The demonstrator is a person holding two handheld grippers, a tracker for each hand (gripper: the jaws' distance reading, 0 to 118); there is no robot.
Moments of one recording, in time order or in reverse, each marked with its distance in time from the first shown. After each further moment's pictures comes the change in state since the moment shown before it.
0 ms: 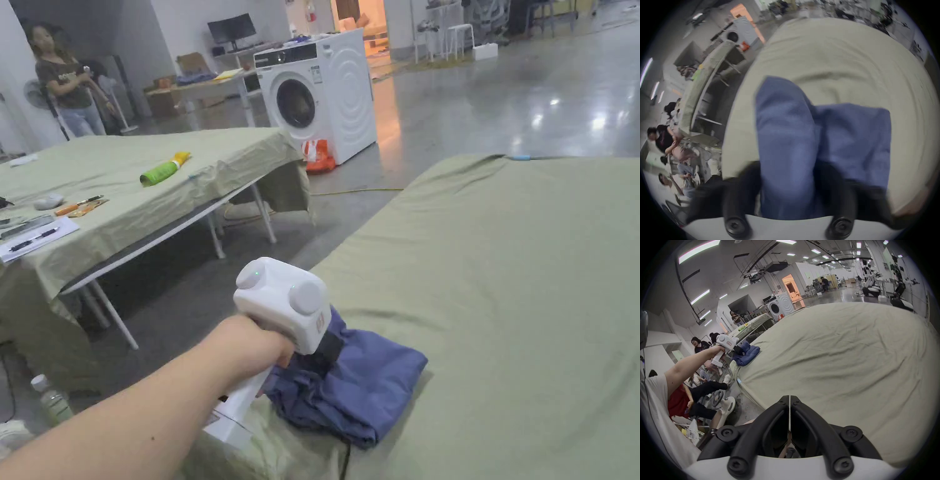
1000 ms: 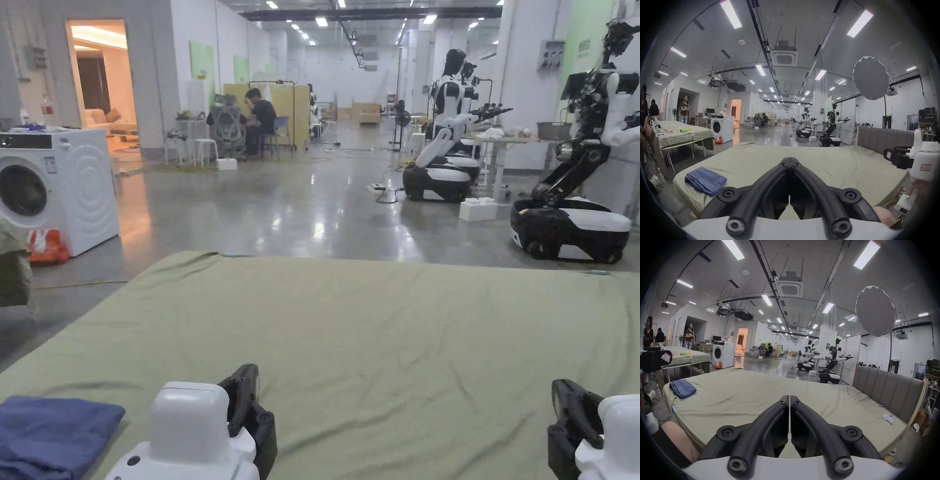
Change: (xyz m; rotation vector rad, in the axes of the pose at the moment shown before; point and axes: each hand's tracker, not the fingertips) left arm 0.279 -0.251 0.361 1.168 -0.442 0.193; right arm -0.055 -0.055 0.129 0.667 -0.779 0.263
